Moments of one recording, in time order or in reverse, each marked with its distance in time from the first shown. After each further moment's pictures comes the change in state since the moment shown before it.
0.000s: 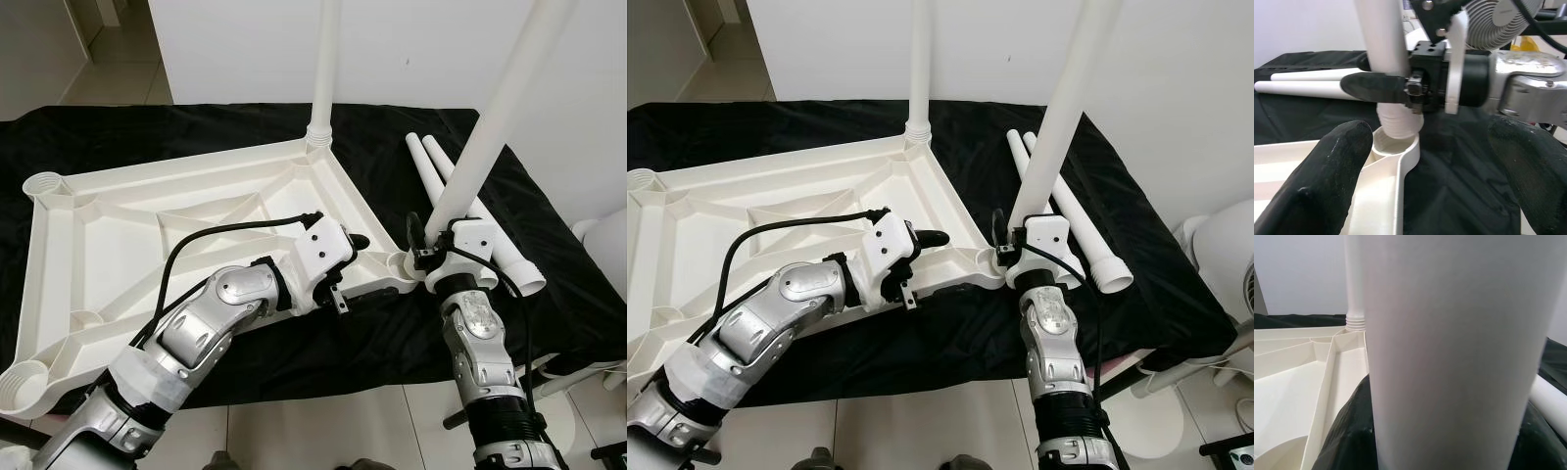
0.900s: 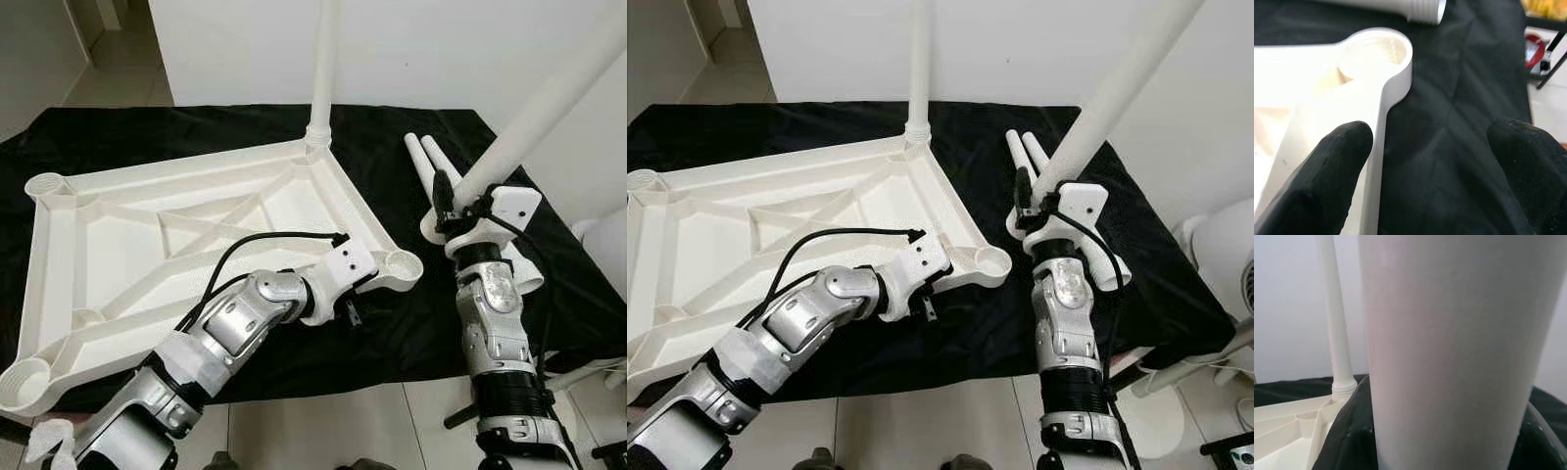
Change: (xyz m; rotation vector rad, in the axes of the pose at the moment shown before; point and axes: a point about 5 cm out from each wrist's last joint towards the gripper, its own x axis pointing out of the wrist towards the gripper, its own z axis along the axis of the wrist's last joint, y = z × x) left arm 0.040 0.002 -0.042 -0.114 0.329 -0.013; right arm 0.017 -0.022 0.046 0.048 -0.197 -0.081
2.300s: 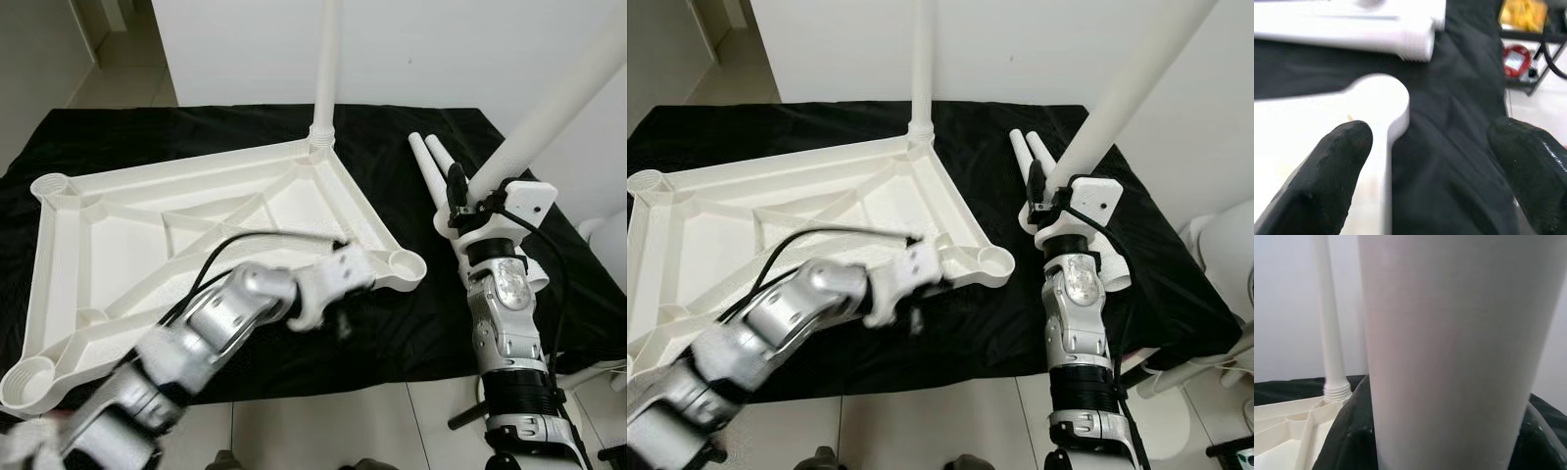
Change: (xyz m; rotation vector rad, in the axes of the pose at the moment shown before) left arm -0.021 0.012 0.032 0.045 -0.095 -0.021; right arm 0.002 -0.004 0.002 -0.027 -0.003 -0.008
